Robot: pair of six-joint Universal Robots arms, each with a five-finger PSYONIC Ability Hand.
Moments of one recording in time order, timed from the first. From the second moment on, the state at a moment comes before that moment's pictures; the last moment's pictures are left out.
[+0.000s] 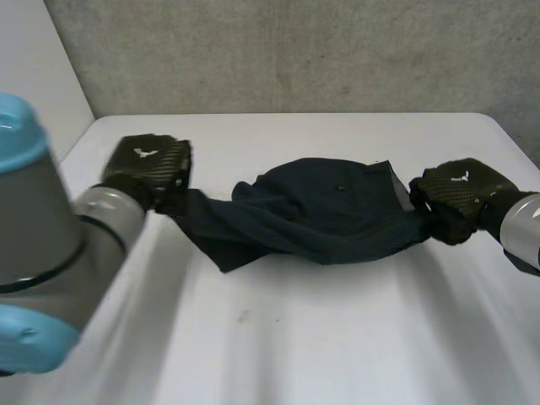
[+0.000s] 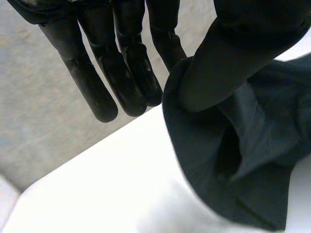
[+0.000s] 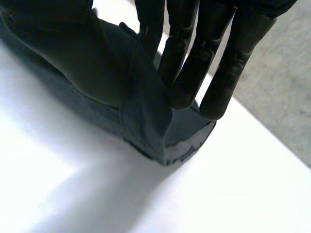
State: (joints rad) left arm 4.18 -1.76 -1.51 3.09 -1.72 3.35; right arm 1.70 -1.42 1.58 0.28 1.17 2.57; left_hand 1.12 1.19 1.18 1.20 0.99; right_hand 0.96 1.16 1.20 1.19 0.98
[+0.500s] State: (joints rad) left arm 4.39 -1.24 -1.22 2.93 -1.50 3.19; right arm 1.80 -1.79 1.07 0.44 1.27 2.75; left_hand 1.12 1.20 1.19 1.20 0.99; right_hand 0.96 1.16 1.20 1.19 0.98
